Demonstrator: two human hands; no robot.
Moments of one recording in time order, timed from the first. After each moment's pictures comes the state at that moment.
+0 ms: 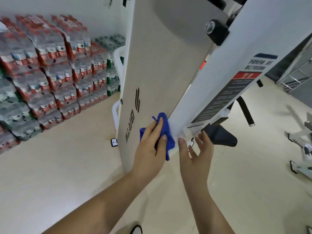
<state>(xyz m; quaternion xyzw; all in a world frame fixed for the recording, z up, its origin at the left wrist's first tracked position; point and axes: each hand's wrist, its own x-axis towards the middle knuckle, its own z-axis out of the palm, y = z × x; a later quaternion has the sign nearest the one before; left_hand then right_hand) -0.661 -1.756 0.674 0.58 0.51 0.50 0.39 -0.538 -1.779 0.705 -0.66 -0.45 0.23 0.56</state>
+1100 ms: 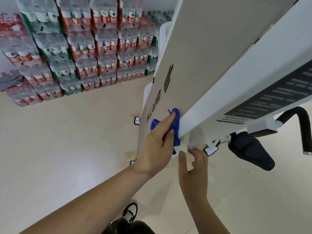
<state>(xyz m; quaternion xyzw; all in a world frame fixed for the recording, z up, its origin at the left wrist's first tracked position) -0.632 -1.764 0.630 0.41 0.56 0.56 0.46 -0.476 -1.773 0.585 -0.66 -0.63 0.27 0.31</state>
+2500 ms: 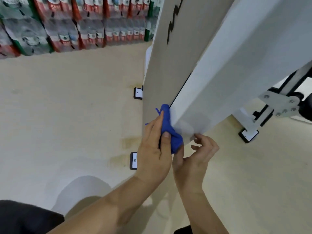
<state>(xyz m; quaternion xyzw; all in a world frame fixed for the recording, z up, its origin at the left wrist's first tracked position) -0.590 -1.777 0.037 0.44 0.60 0.61 0.28 -0.484 -1.754 0.018 -0.56 -0.66 0.12 0.49</state>
